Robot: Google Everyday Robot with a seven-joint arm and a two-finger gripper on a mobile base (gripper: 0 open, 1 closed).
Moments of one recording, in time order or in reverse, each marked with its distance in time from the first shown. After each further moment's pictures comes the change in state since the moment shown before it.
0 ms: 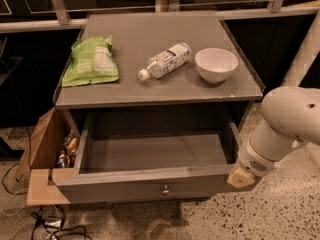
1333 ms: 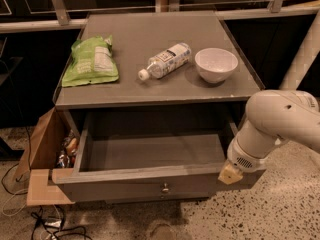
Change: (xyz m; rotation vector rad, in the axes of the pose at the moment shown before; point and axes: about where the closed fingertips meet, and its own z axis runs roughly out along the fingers) arm -0.018 -0.018 0.027 0.017 0.005 0.023
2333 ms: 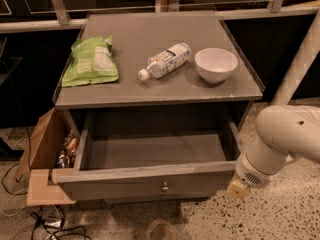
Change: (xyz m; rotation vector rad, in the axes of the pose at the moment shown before) arm 0.028 0.023 0.009 -0.022 0.014 0.052
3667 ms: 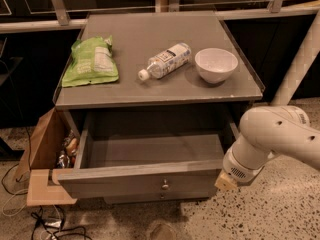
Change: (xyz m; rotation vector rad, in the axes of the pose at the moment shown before) arm -0.027 -0.019 0.021 0.049 -0.024 -0.011
